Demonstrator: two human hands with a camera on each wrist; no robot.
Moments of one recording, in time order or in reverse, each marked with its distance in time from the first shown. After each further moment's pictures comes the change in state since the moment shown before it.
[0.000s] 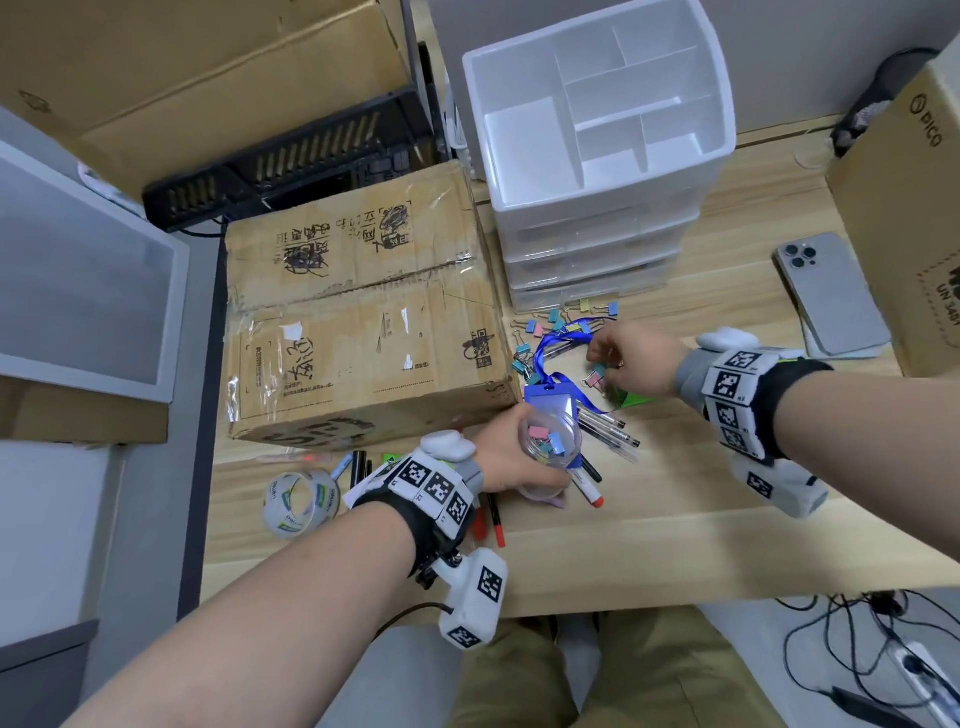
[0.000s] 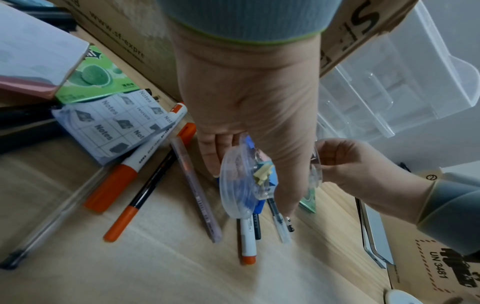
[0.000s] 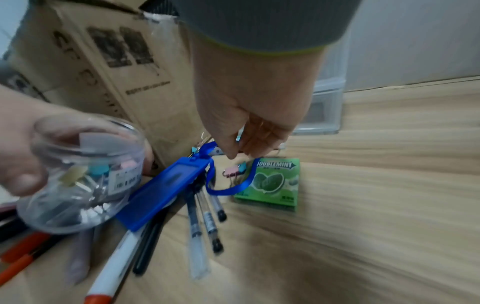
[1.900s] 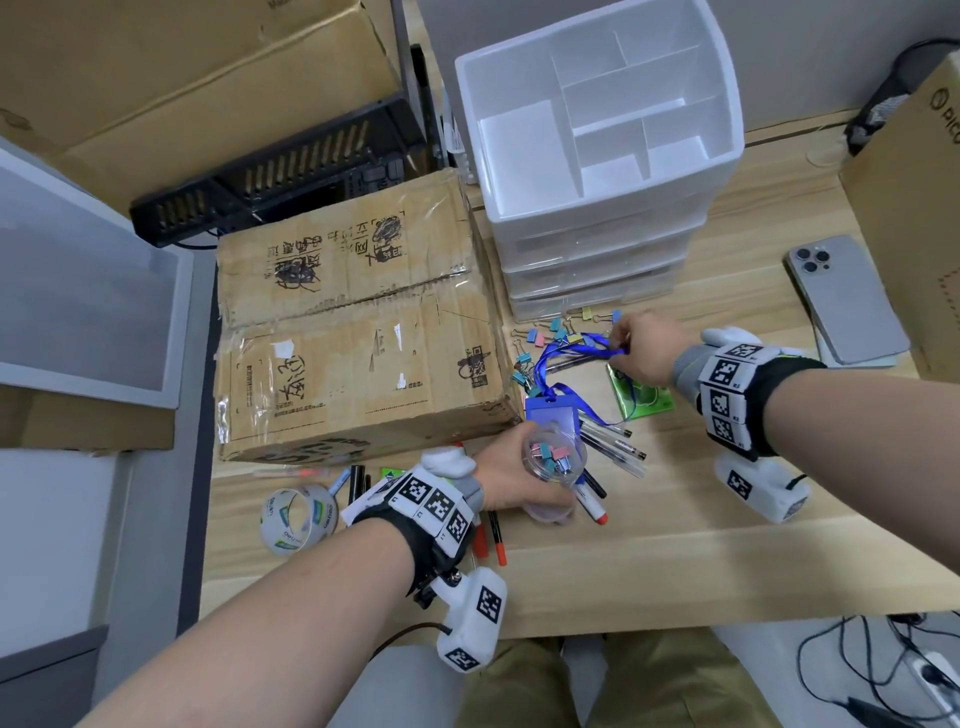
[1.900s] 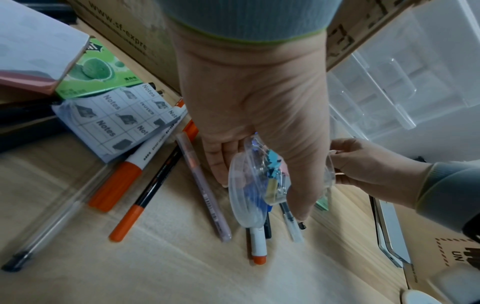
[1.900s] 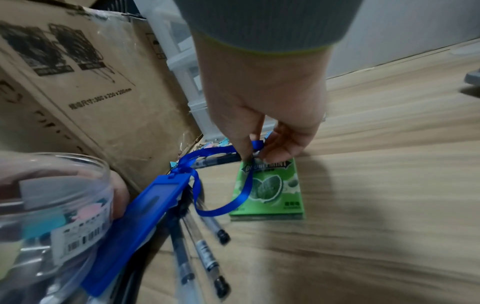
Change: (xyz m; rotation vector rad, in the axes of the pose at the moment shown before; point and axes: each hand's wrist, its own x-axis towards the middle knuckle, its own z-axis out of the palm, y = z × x) left_hand 0.006 -0.001 0.002 -0.112 -0.074 -0.057; right_hand 0.032 0.018 -0.001 -0.010 0.061 0.225
